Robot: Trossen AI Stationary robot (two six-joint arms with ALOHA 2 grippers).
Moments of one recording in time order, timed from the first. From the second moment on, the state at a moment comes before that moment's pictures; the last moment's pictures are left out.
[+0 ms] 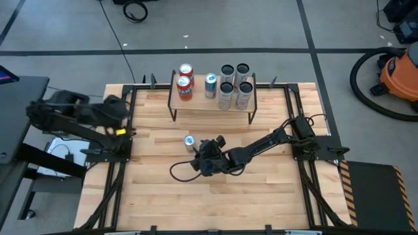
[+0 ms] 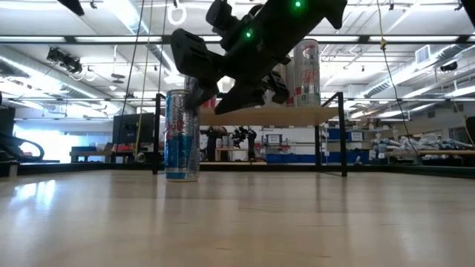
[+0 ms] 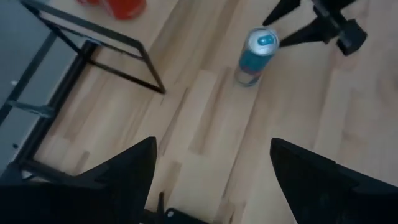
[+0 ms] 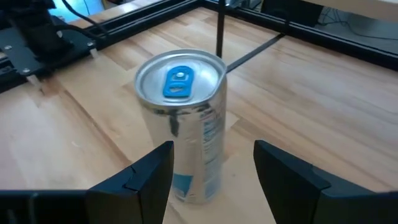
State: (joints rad) left arm -0.19 0.87 1.42 -1.53 -0.36 -0.46; right arm 0.29 2.08 1.41 -0.12 0.90 0.74
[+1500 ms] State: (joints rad) left arm -0.11 1.31 1.01 -0.63 -0.16 -0.06; right arm 0.37 1.81 1.41 -0.50 0.88 0.68
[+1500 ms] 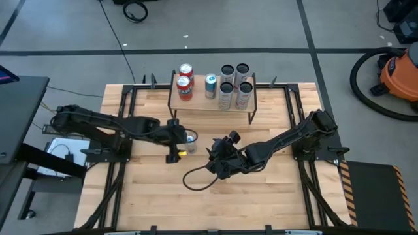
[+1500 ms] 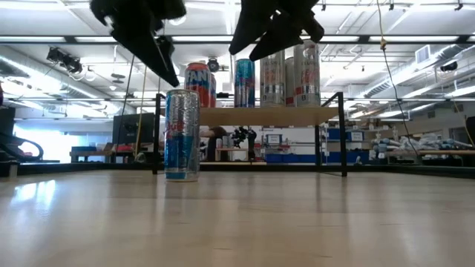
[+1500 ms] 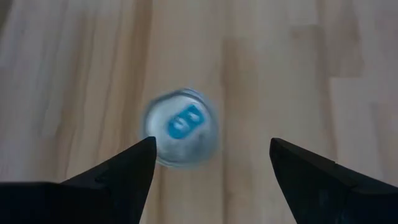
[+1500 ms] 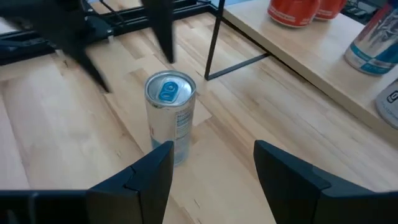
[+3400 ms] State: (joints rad) left arm 0.06 1.50 1.01 -0.53 0.05 -0.06; right arm 0.42 1.81 1.41 -0.58 0.88 0.69
